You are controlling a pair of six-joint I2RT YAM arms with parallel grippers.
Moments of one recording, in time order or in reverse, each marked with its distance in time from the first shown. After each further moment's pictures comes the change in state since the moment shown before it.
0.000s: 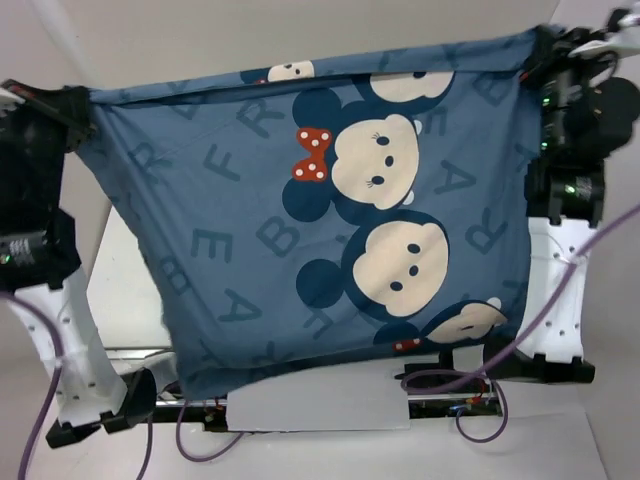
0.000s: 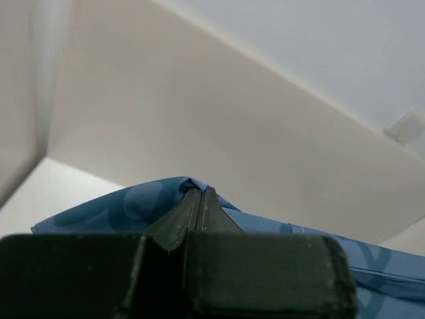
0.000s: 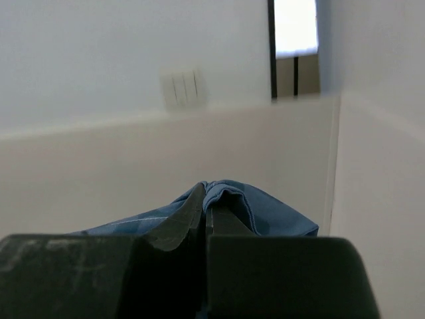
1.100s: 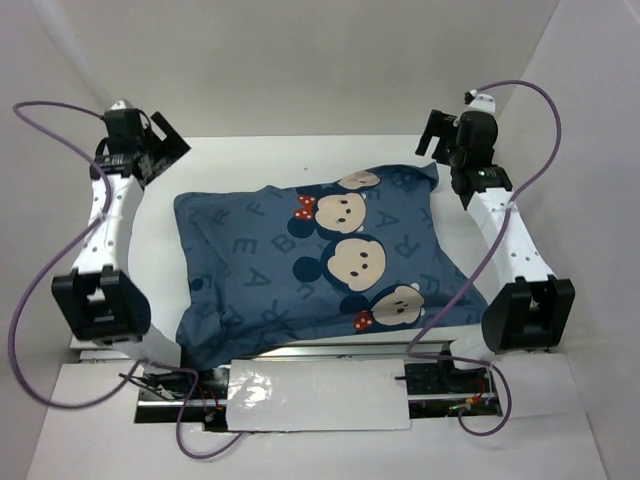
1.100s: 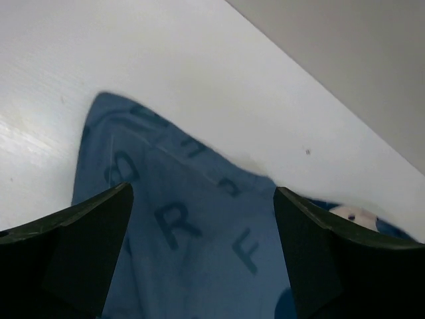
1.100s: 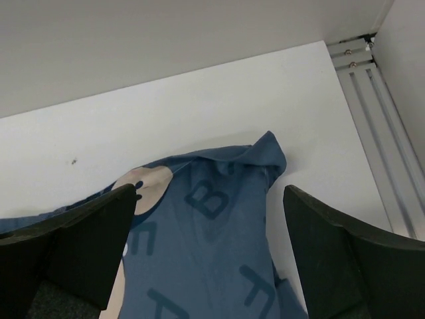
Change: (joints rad) left arm -0.109 0.504 -0.405 0.093 -0.071 -0.065; right arm 0.161 0.183 -0.602 -0.040 0.122 0.105
